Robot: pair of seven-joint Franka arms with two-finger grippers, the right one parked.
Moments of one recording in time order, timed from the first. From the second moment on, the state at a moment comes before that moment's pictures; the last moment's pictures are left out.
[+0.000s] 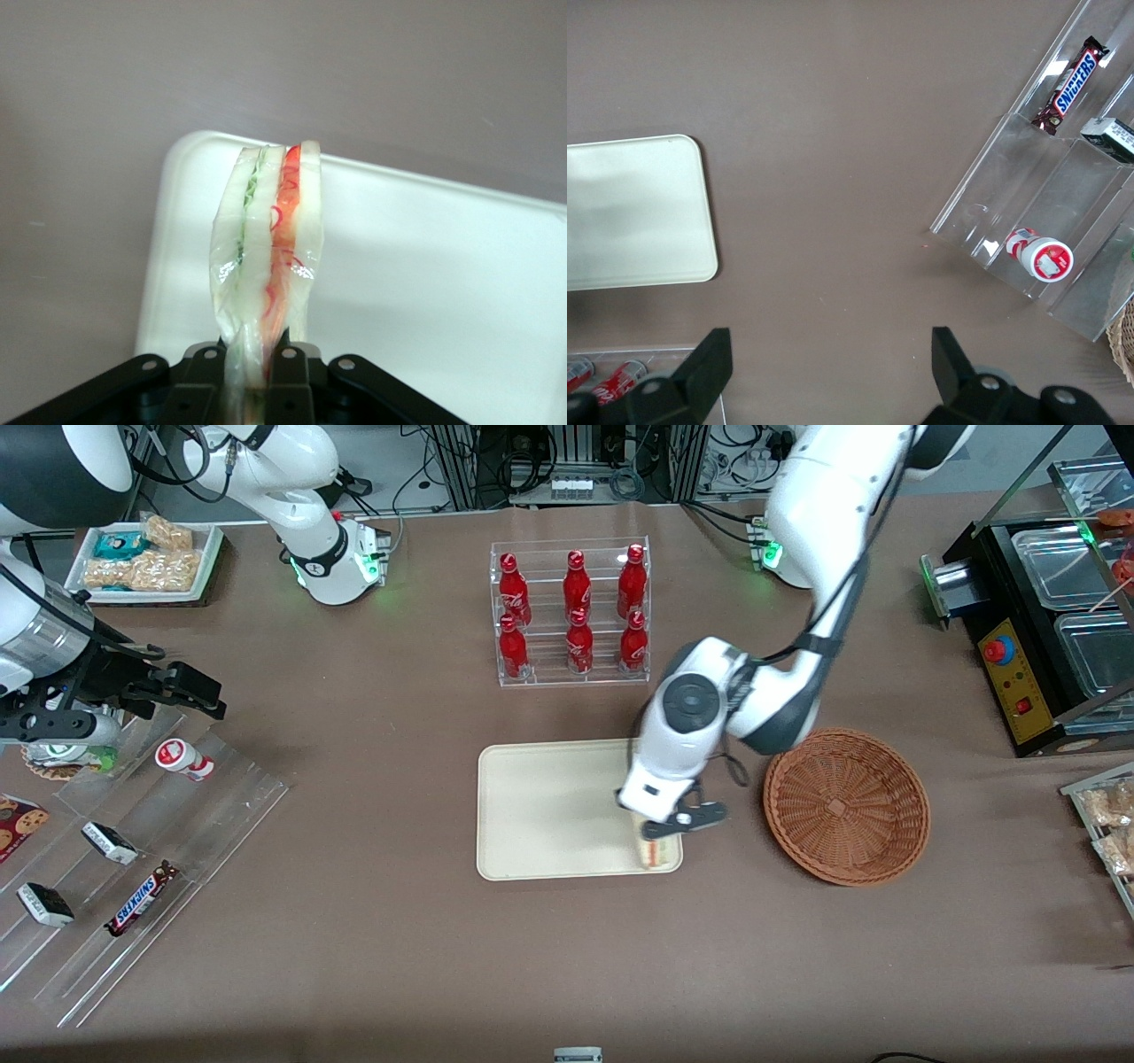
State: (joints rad) arm -0.59 0.63 -0.06 -1.54 0.04 2.25 -0.87
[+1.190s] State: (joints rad) arm -0.70 0.69 -0.05 -1.41 0.12 2.23 -0.98
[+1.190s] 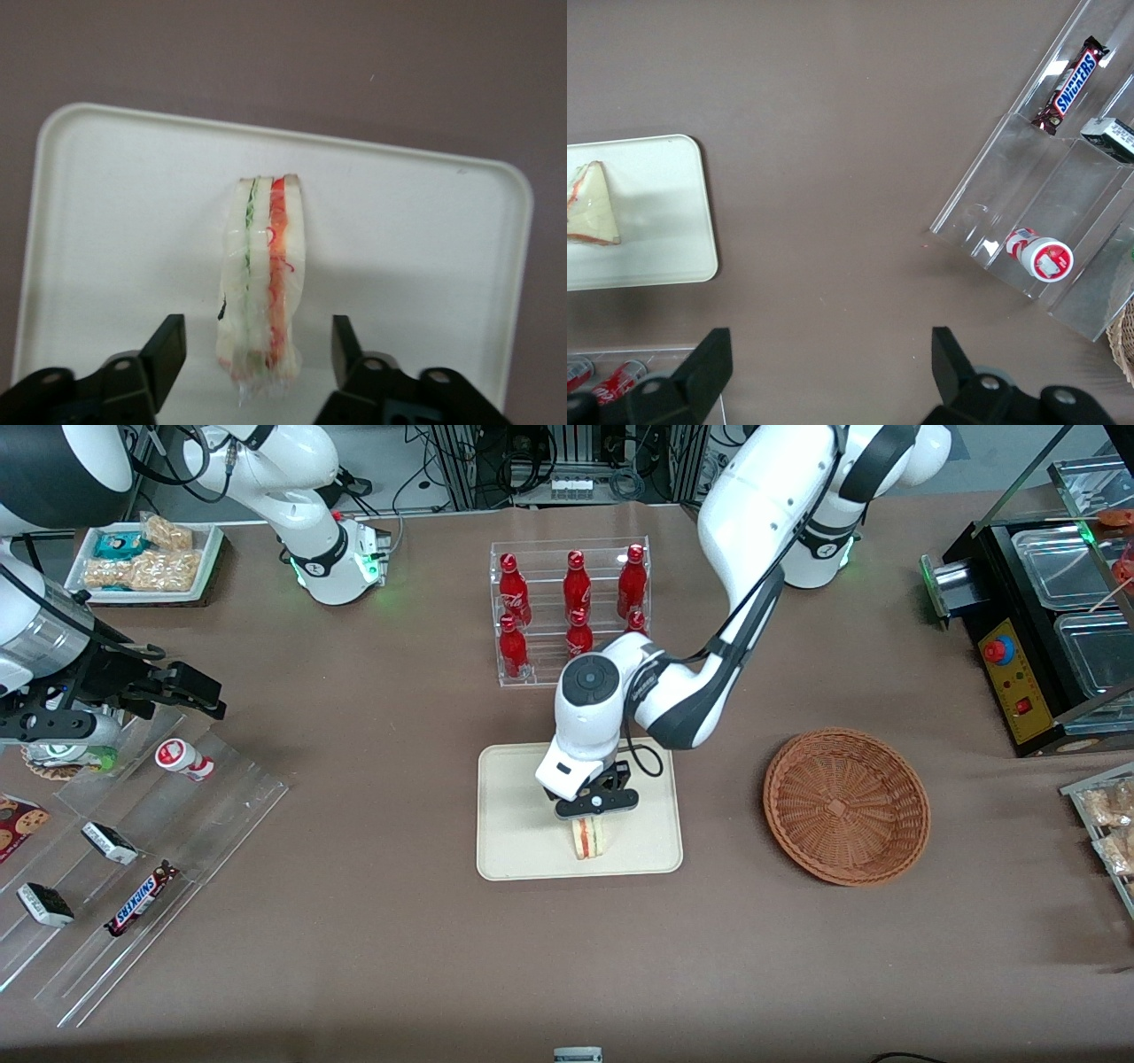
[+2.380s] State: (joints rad) arm -0.21 0.17 -0.03 -1.66 0.04 1.75 -0.47
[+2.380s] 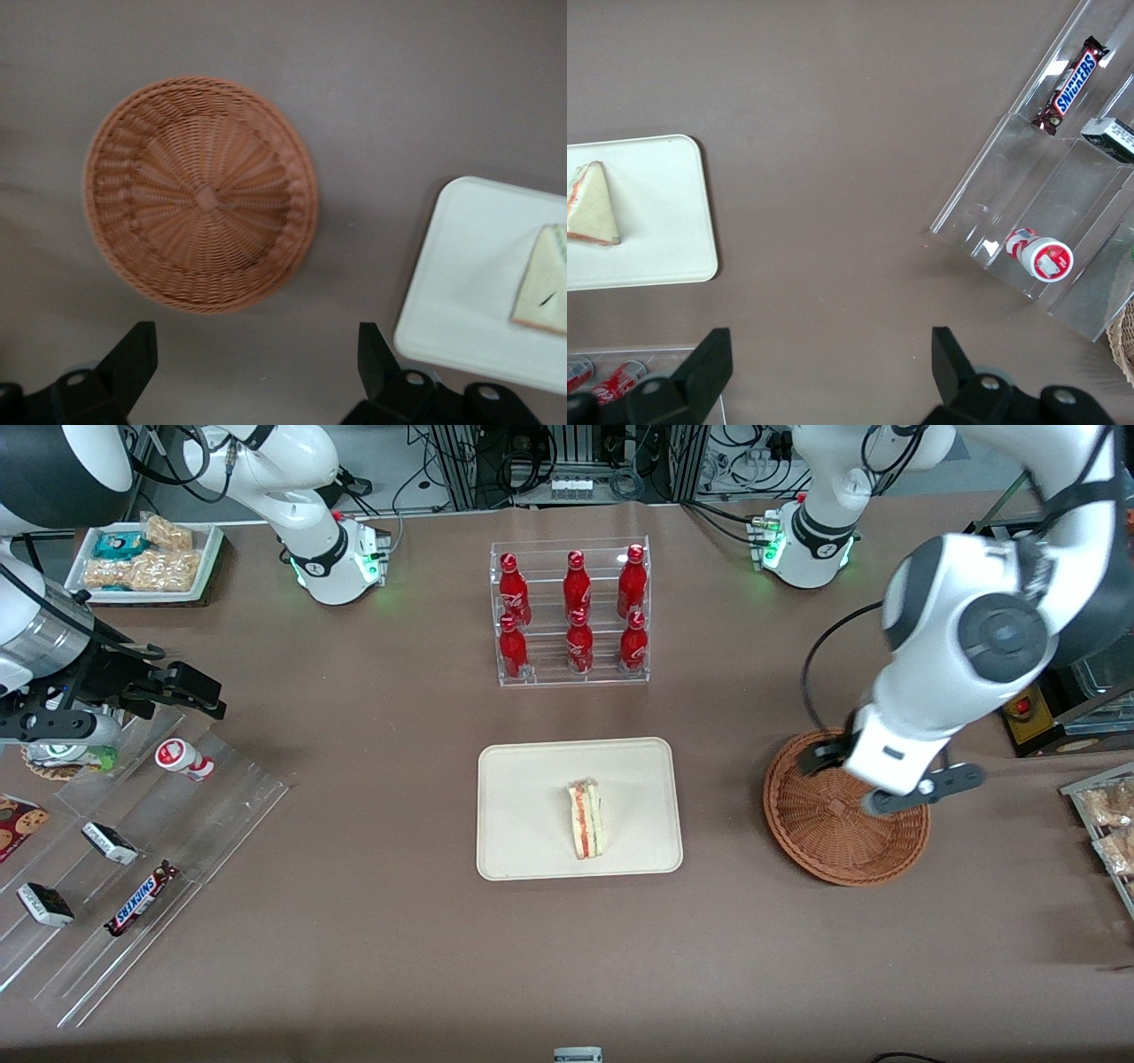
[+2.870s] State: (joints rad) arm -0.12 -0.03 0.01 -1.71 0.02 1.60 -0.10
